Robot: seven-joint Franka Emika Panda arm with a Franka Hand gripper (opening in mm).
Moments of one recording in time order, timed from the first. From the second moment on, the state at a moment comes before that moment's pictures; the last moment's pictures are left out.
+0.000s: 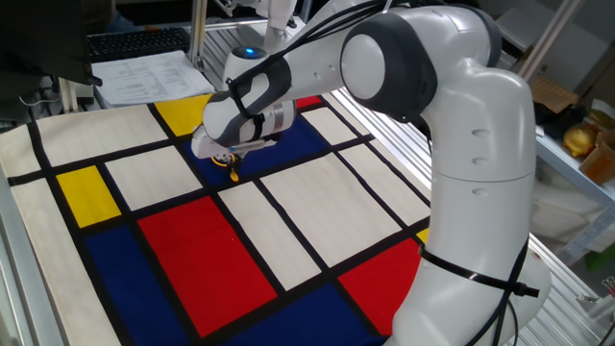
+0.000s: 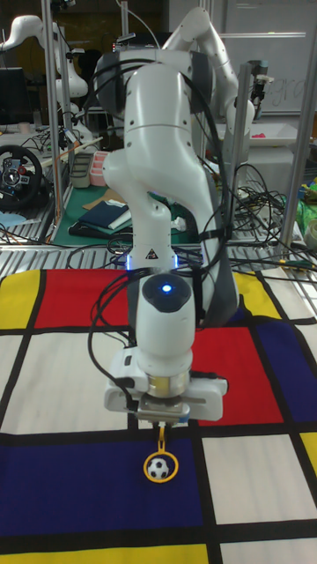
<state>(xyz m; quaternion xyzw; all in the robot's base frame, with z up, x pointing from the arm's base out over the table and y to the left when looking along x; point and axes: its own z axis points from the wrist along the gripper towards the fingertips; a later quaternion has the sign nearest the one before) 0.591 0.024 0.070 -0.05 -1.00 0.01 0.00</state>
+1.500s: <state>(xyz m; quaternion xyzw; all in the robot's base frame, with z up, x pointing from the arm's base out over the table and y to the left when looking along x) 0.577 0.007 0.155 -0.01 -1.00 0.04 0.01</state>
